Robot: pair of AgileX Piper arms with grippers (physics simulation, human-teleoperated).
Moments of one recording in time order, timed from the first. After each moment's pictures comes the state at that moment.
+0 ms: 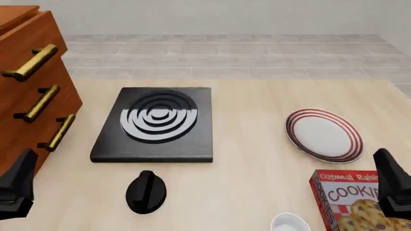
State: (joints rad) left arm 0.00 0.00 0.00 0.00 0.00; right arm 0.00 0.00 0.00 0.00 0.00
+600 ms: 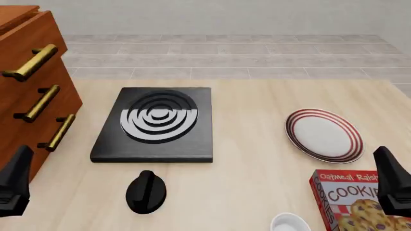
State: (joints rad) left arm 0.01 0.00 -0.02 0.00 0.03; right arm 0.00 0.02 0.00 -0.03 0.01
